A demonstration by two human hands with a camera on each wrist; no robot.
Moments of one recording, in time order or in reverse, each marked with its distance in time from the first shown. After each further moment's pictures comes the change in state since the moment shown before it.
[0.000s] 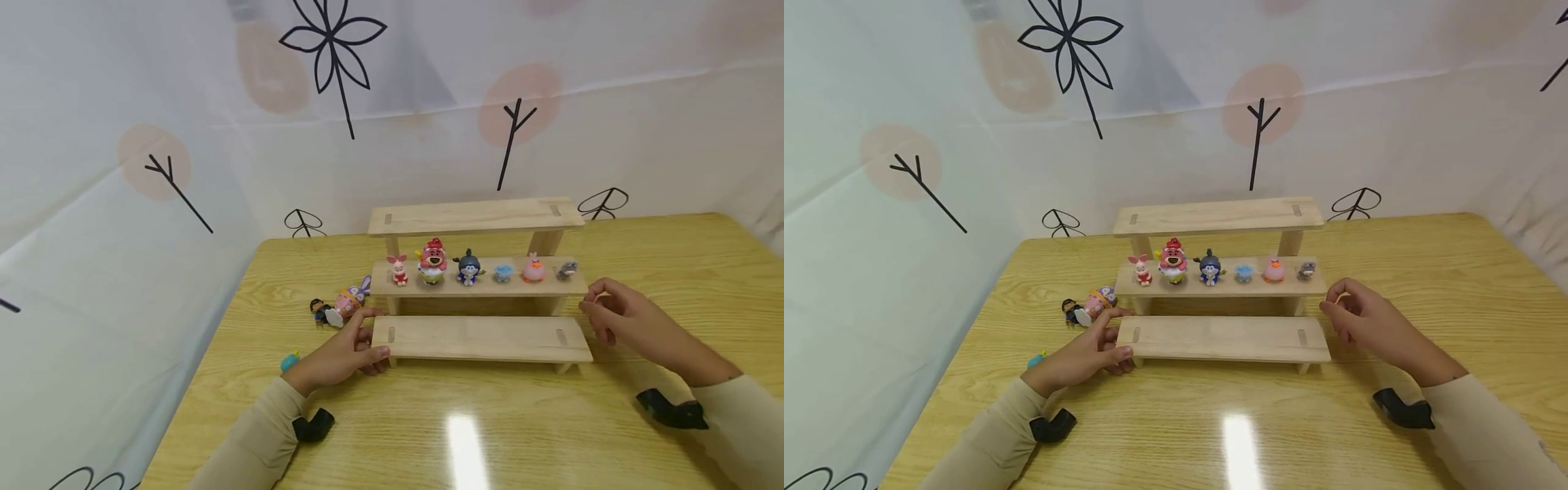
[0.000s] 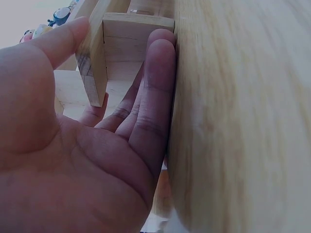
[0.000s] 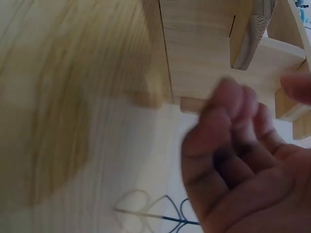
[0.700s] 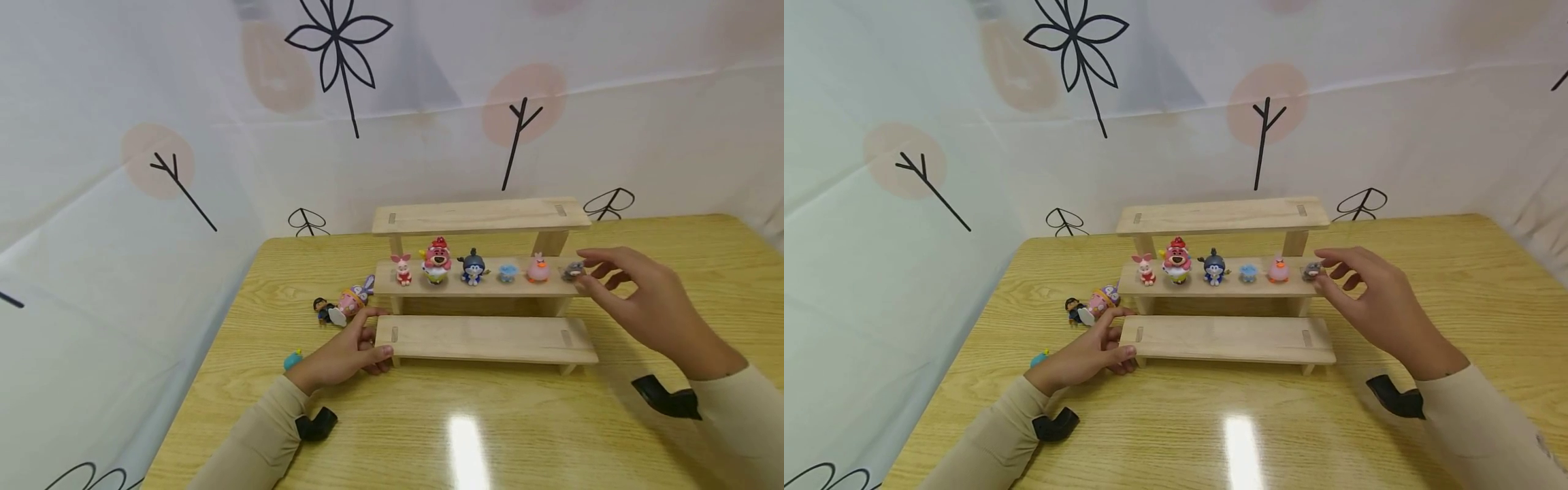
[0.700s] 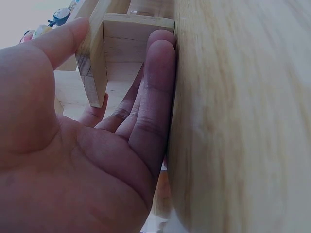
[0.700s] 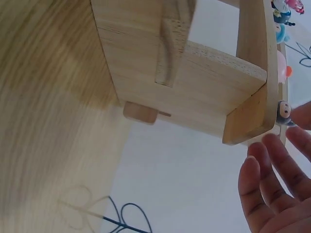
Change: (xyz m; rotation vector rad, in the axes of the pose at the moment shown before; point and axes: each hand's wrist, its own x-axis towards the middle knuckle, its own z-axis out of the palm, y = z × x) left_hand -0.001 0.000 -0.001 0.010 -0.001 0.005; right_hand 0.014 -0.048 0.002 -0.372 0.474 -0.399
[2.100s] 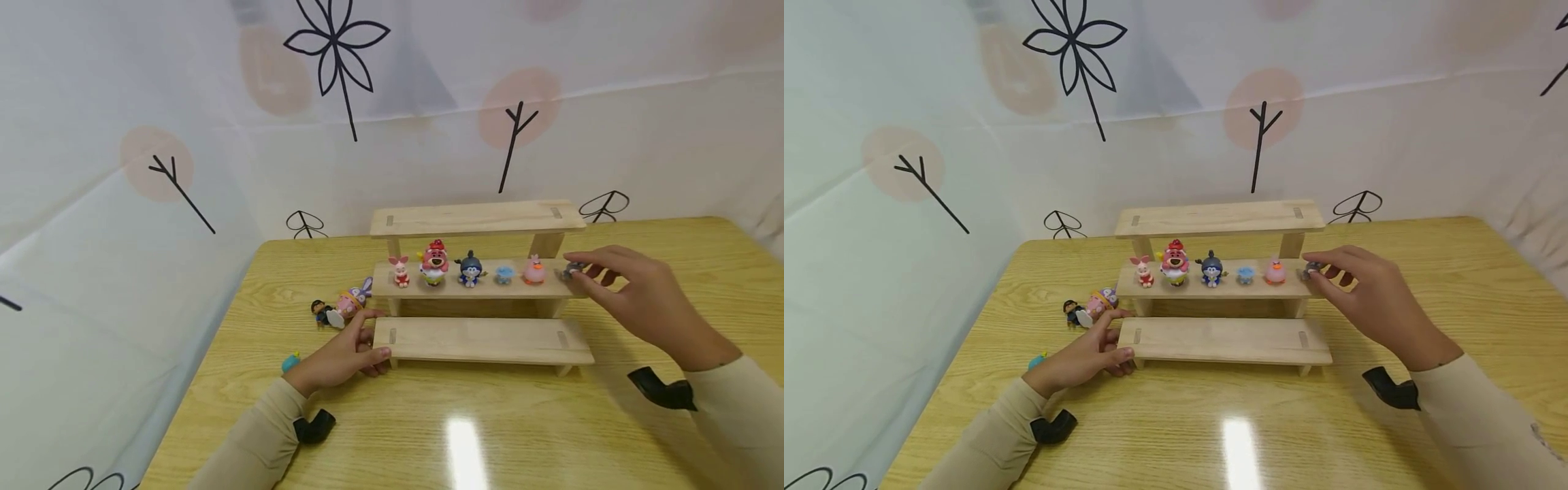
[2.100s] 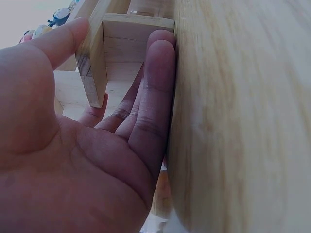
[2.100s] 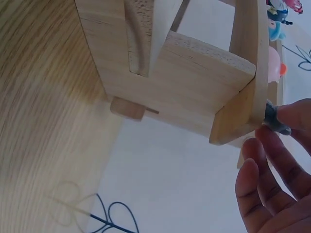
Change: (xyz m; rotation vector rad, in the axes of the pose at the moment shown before) left_hand -0.001 0.002 0.001 -0.008 -0.004 0.001; right_hand 0.010 -0.002 -0.003 -0.065 -0.019 -0.064
